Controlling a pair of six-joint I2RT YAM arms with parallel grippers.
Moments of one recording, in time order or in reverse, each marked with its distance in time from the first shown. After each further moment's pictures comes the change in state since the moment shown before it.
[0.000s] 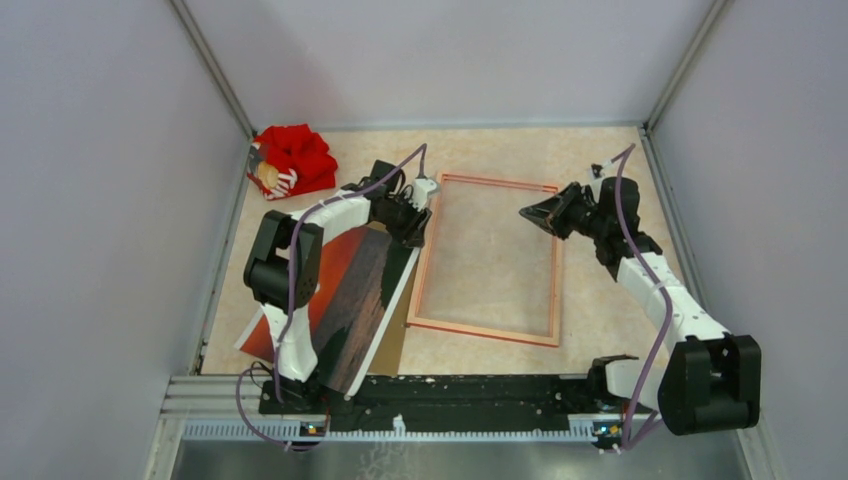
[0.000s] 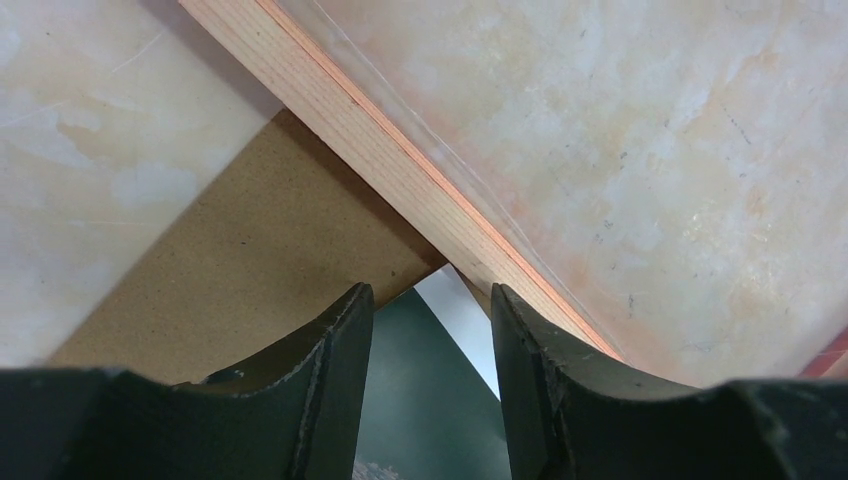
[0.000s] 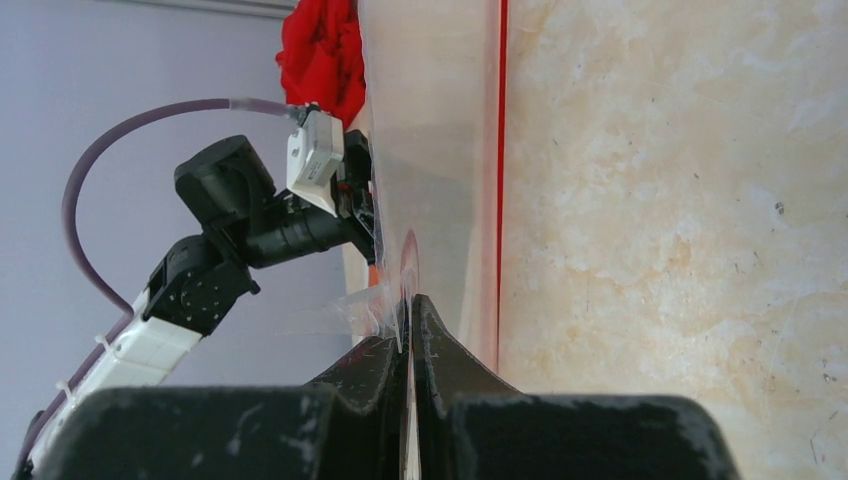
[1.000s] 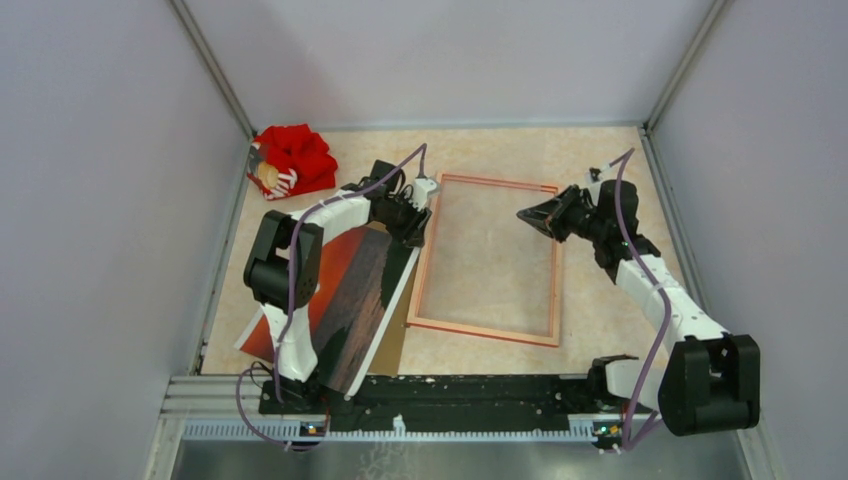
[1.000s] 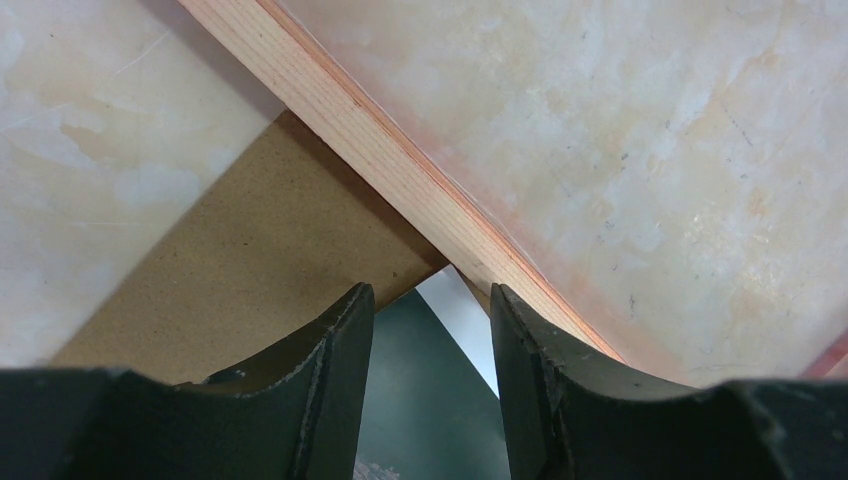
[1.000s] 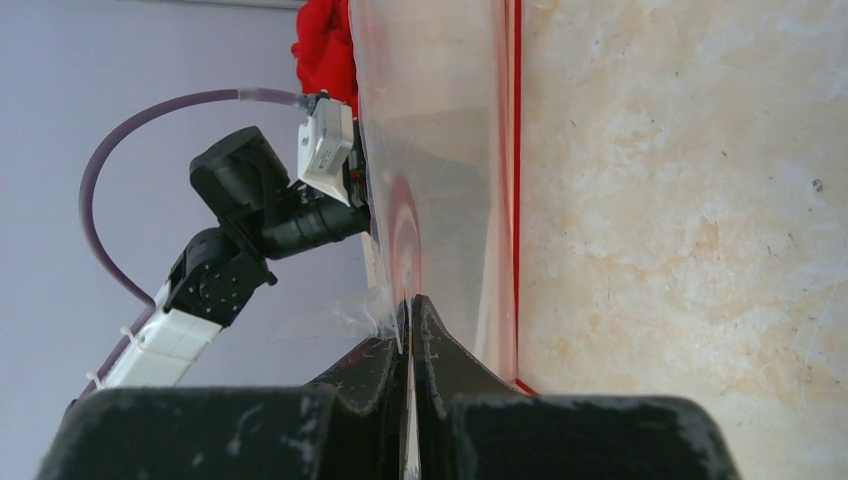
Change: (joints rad) left arm 0.000 0.000 0.000 0.003 -0.002 0.000; right arm 0.003 -0.001 -0.027 0.038 -0.031 0.062
